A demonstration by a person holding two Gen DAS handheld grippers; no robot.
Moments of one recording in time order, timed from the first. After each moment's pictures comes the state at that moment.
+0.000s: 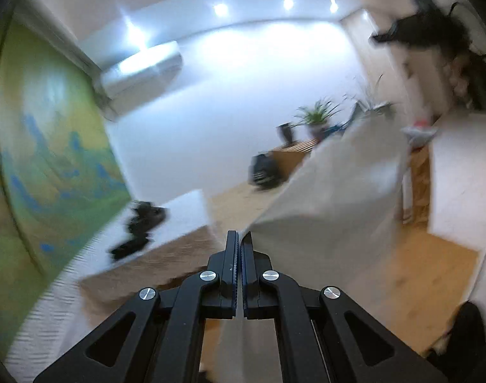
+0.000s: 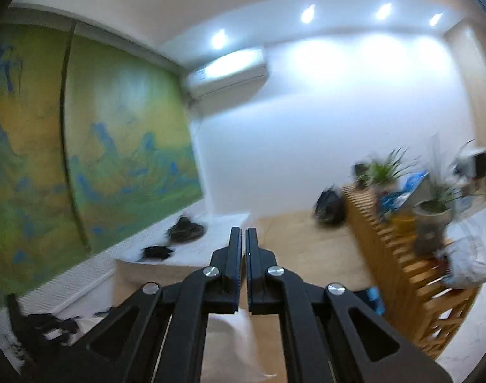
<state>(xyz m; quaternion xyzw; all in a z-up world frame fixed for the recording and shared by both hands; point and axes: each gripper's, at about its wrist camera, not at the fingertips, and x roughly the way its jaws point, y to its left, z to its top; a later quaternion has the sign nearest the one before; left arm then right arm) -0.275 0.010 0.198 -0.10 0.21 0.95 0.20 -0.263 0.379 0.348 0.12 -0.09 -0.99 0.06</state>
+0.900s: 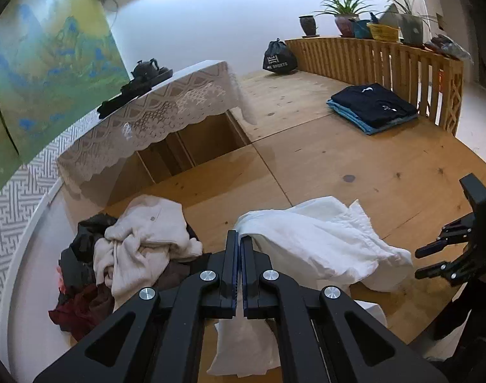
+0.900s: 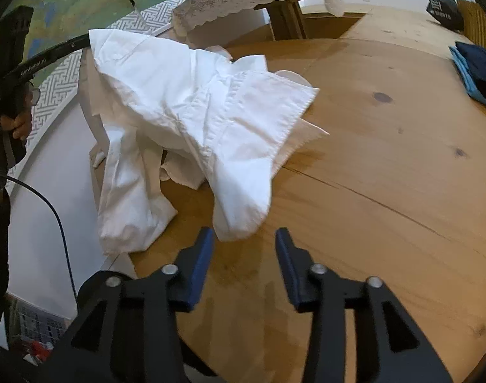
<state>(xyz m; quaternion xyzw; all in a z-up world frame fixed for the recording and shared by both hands) -0.344 -0.108 -0.018 -0.32 0.20 0.92 0.14 -0.312 0.129 -0.176 0.45 -0.05 -0.84 0.28</state>
